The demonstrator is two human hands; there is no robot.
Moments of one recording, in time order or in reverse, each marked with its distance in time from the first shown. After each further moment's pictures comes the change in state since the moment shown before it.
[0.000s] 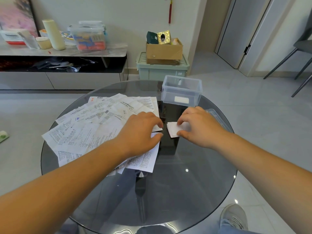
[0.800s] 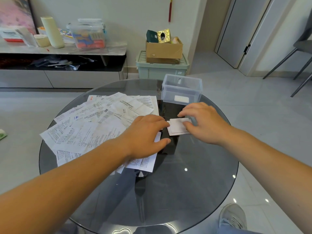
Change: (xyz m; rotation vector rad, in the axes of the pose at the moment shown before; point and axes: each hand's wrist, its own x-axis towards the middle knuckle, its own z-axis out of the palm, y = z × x) left_hand 0.000 0.003 0.002 0.011 -0.105 0.131; right_hand -0.002 0.009 -0.010 0.117 0.052 -0.019
